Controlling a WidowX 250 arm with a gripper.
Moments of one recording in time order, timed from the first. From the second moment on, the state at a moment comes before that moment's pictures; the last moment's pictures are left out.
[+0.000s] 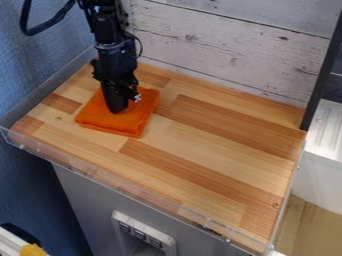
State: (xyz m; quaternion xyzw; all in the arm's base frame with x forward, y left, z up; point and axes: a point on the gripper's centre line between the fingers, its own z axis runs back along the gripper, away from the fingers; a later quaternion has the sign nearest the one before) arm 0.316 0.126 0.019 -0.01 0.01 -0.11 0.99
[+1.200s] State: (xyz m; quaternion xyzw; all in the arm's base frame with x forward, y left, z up) arm 0.335 0.145 0.013 0.00 -0.01 0.00 1.00
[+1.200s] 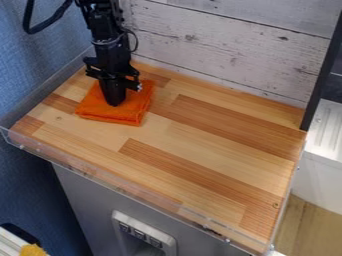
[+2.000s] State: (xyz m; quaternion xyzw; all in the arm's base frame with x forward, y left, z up) arm 0.312 0.133 0.051 0.00 0.01 0.02 1.00
